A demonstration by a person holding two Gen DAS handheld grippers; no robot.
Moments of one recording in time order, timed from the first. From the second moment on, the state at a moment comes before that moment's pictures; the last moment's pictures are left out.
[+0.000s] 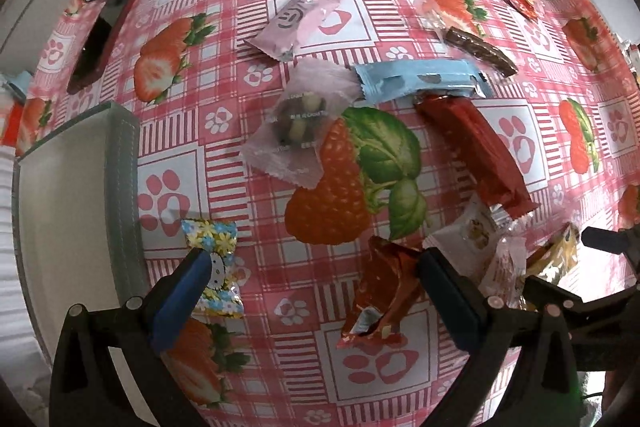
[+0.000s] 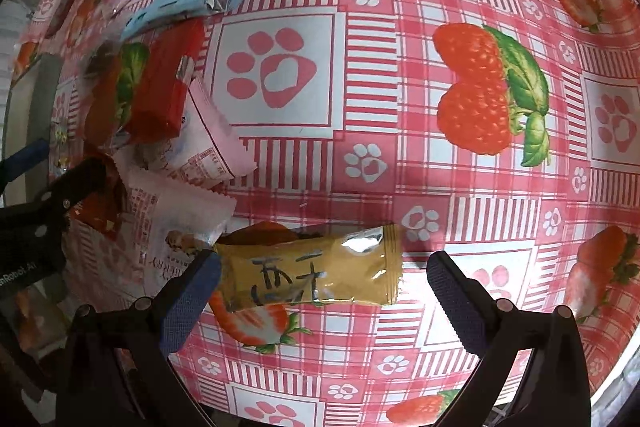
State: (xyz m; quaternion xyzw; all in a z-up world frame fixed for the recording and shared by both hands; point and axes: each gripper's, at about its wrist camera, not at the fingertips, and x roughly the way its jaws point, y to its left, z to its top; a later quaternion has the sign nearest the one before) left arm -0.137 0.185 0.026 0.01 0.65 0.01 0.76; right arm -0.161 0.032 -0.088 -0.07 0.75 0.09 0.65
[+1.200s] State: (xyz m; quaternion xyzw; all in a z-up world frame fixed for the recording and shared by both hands) left arm -0.139 0.253 0.046 0.02 0.68 0.01 0.73; right arm -0.177 0.074 -0.078 0.05 0.77 0.06 0.63
